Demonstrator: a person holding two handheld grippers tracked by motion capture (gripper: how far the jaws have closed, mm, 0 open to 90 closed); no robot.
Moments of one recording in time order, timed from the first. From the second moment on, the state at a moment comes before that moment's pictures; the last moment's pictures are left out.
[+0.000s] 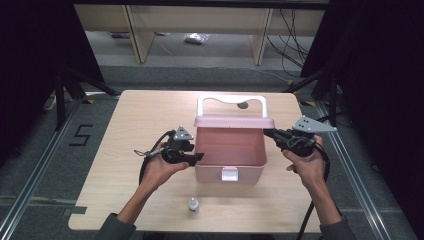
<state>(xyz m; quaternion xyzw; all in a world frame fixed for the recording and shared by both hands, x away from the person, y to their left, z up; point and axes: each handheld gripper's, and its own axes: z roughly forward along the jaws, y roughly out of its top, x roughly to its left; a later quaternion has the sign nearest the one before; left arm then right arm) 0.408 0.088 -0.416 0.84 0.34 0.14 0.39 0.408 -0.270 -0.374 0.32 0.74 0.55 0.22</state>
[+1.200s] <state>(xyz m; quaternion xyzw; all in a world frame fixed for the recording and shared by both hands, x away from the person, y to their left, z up) 0.400 0.087 -0.416 0.84 0.35 0.14 0.39 0.468 -0.271 -0.378 0.33 0.74 0.55 0.21</state>
